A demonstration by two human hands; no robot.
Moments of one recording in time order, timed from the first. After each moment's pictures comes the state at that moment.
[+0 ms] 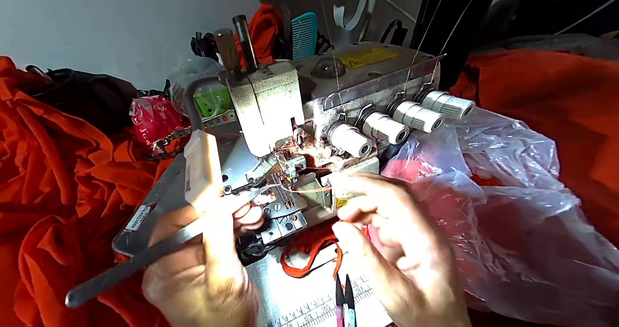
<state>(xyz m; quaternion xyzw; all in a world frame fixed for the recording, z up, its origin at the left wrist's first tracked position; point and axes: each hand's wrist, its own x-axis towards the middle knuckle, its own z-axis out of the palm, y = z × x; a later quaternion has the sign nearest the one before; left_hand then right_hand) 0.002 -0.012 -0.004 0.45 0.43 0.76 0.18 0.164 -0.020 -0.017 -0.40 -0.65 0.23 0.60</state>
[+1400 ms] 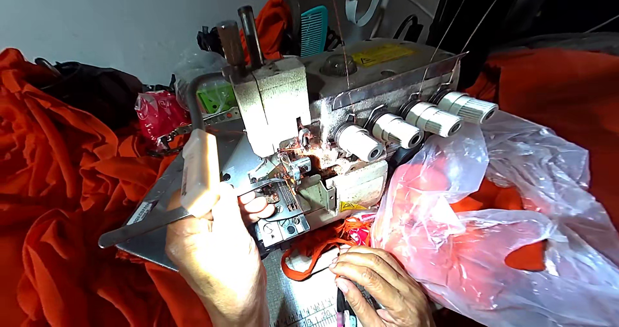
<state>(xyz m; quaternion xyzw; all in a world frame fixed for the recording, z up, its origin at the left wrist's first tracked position) 0.017 0.006 0.000 0.37 0.50 0.76 0.21 0.189 -0.052 -0.095 -0.43 -0.76 0.11 0.48</state>
